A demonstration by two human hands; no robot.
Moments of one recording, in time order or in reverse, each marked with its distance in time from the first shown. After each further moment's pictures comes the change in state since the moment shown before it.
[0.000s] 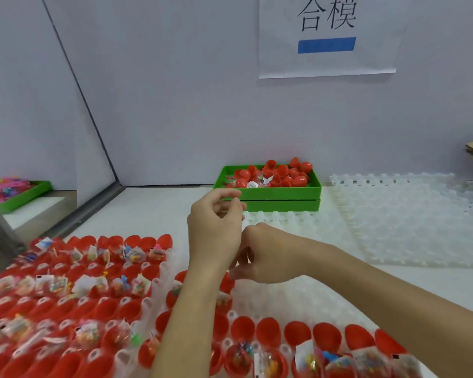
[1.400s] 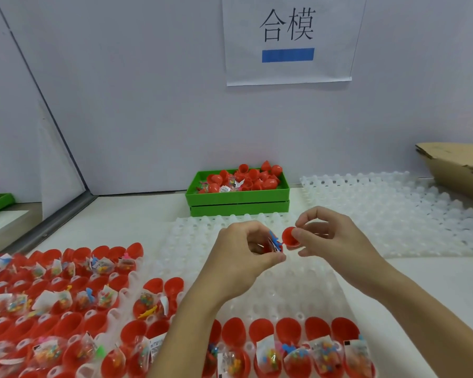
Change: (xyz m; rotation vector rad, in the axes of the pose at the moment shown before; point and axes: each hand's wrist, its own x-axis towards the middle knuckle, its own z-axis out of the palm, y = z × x) left_hand -0.031 -0.007 0.041 0.214 -0.586 0.066; right_hand -0.110 0.050 -0.022 0.729 0.687 0.301
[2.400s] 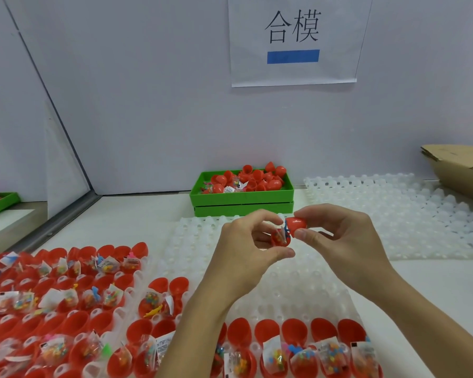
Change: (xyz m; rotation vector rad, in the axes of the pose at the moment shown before) left_hand -0.003 0.009 -0.003 -0.045 0.069 0.096; right_hand -0.003 -0.001 0.007 -0.101 0.149 -0.315
